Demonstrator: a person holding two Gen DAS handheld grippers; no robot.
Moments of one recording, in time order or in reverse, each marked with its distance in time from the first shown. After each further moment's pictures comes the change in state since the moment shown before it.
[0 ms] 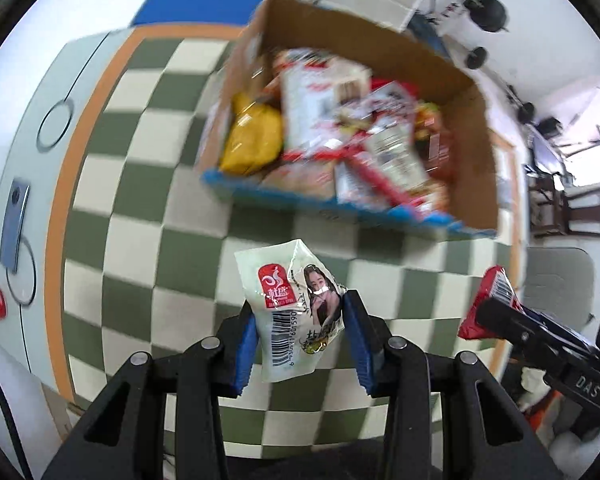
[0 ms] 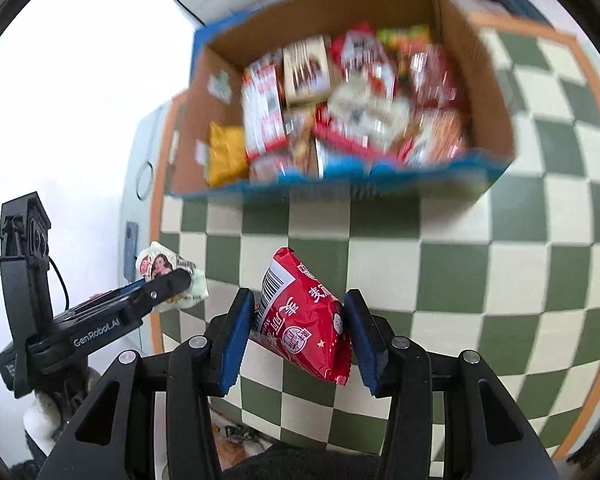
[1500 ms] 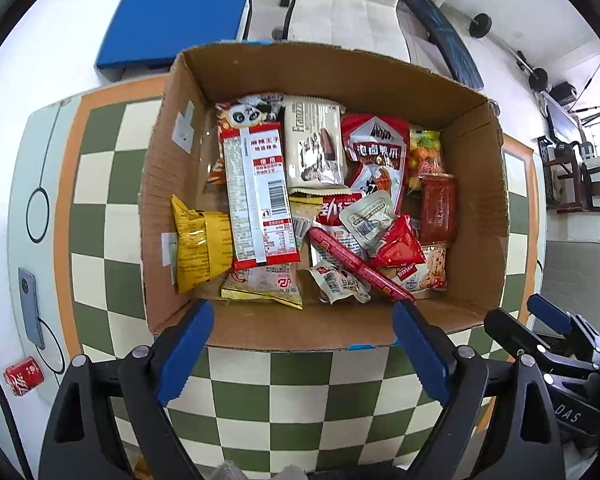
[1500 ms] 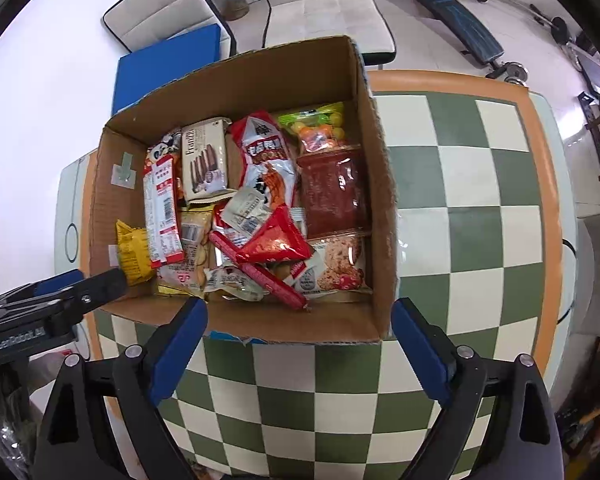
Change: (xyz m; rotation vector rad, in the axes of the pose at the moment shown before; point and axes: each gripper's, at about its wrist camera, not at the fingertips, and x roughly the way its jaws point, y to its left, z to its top) left arm 0.038 -0.055 0.105 0.093 0.071 0.123; right arm -0.011 -0.044 0.117 0.062 -0.008 -0.276
